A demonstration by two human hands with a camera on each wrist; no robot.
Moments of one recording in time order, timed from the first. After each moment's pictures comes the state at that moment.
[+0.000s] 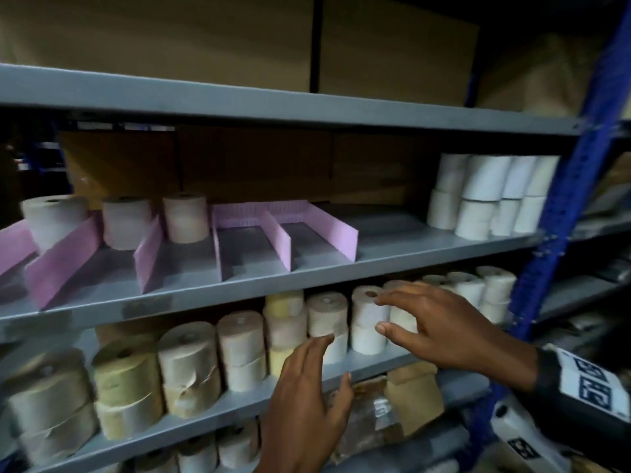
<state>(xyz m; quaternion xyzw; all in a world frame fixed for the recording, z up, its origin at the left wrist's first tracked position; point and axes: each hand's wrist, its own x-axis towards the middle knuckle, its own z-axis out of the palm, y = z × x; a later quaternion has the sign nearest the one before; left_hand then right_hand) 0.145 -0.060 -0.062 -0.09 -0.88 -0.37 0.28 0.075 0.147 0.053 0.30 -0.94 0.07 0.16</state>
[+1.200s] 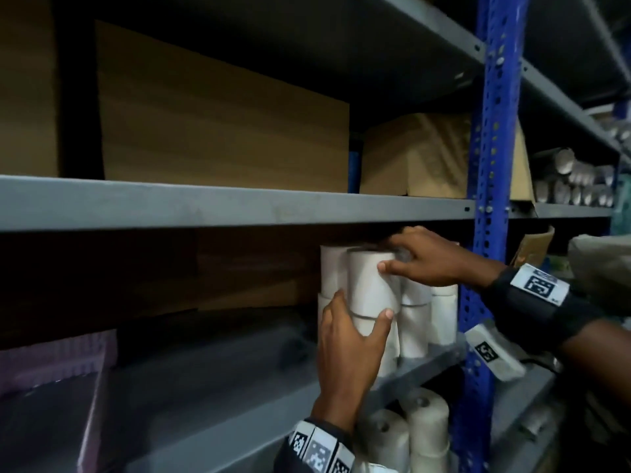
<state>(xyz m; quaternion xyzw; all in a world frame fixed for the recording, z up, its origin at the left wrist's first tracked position) -0.260 0.256 0.074 -0.14 -0.77 -0.54 0.31 -0.274 0.421 0.224 0.17 -0.95 0.04 0.25</state>
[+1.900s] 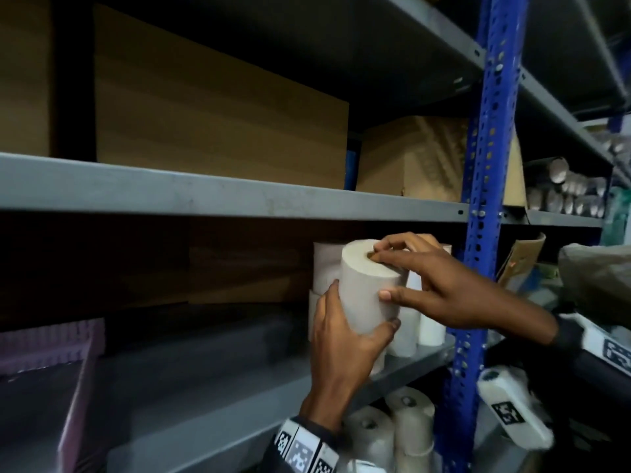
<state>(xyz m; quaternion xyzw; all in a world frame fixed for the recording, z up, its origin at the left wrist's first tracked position) -0.251 0.258 0.077 -0.20 -0.72 -0.58 0.33 -0.196 0.413 0.202 0.29 -0.91 0.10 0.29</state>
